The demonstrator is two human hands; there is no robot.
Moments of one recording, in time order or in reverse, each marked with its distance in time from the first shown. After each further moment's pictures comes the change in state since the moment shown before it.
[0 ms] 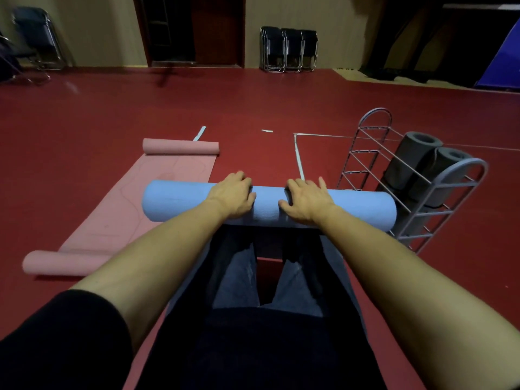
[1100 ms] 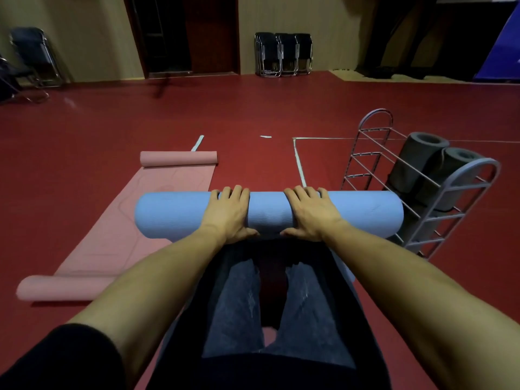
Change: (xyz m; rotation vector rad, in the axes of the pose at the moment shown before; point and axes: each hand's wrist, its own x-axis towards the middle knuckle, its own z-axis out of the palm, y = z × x) left_hand 0.016 -0.010 0.026 0.334 0.081 0.083; right_hand 0.021 0.027 0.022 -0.207 0.067 -0.159
